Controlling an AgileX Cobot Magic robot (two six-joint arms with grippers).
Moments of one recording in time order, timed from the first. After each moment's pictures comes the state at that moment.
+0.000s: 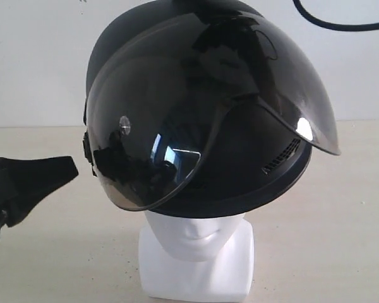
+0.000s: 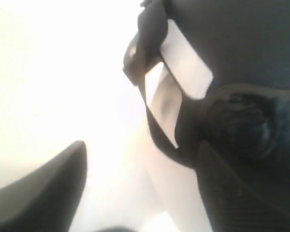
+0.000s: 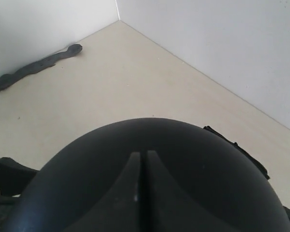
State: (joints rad) left arm -0.36 0.88 -0.31 0.45 -0.29 -1.11; right arm 0.52 1.50 -1.68 0.54 0.91 -0.48
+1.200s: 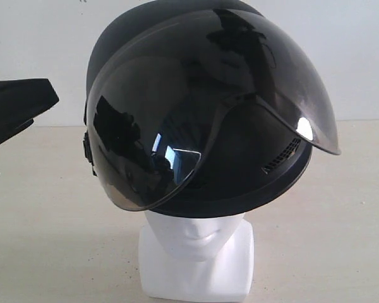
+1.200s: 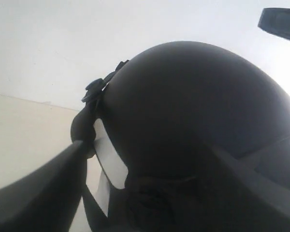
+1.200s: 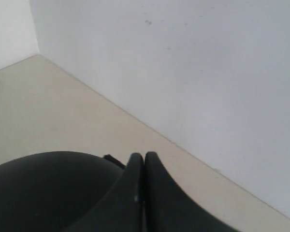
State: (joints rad) left arm -0.36 0.81 -0.46 0.51 -0.24 -1.09; right arm 0.51 1.42 -1.68 0.22 0.73 -0.31
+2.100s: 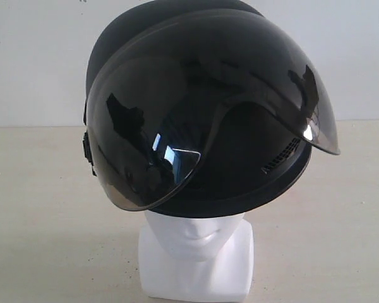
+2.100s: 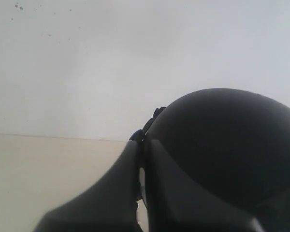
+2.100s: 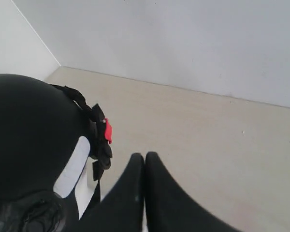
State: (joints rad) left arm -0.36 0.71 -0.62 0.59 0.09 -0.98; right arm -0.37 1.38 -1.25 1.22 1.20 -1.10
